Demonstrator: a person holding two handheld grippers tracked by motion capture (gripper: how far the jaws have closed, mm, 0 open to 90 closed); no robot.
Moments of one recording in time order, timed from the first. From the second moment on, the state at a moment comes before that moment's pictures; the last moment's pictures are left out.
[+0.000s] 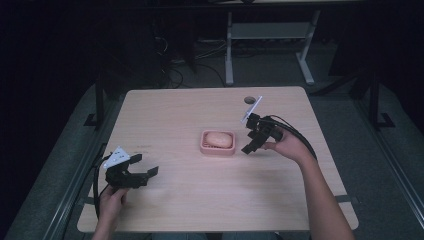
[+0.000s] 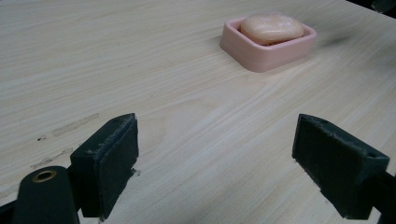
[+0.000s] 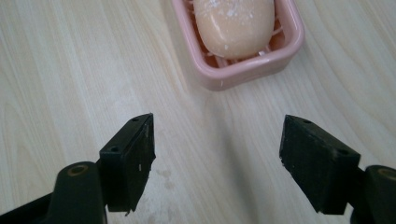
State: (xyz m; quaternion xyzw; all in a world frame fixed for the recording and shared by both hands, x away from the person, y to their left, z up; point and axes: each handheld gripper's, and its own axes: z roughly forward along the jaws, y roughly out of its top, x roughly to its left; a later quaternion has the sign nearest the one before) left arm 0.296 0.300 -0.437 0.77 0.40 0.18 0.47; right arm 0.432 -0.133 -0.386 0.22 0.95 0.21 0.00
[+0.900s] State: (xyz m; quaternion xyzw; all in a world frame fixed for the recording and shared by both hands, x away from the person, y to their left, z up) left arm 0.296 0.298 -0.437 0.77 0.40 0.18 0.47; right arm 0.398 -0.180 -0.401 0.25 0.94 0.24 0.00
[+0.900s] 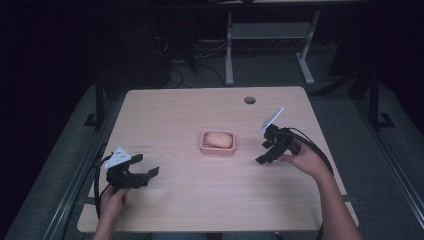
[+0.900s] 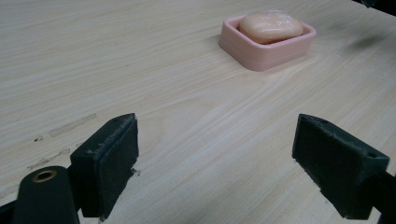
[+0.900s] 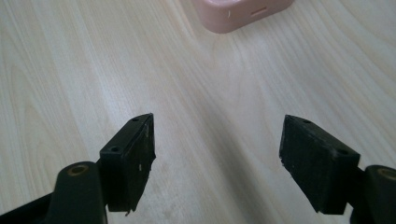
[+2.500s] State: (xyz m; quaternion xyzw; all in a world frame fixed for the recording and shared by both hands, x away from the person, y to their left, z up) left arm 0.295 0.296 -0.439 0.78 0.40 0.18 0.45; right arm 0.330 -0.238 -0.432 0.29 0.92 0.26 0.02
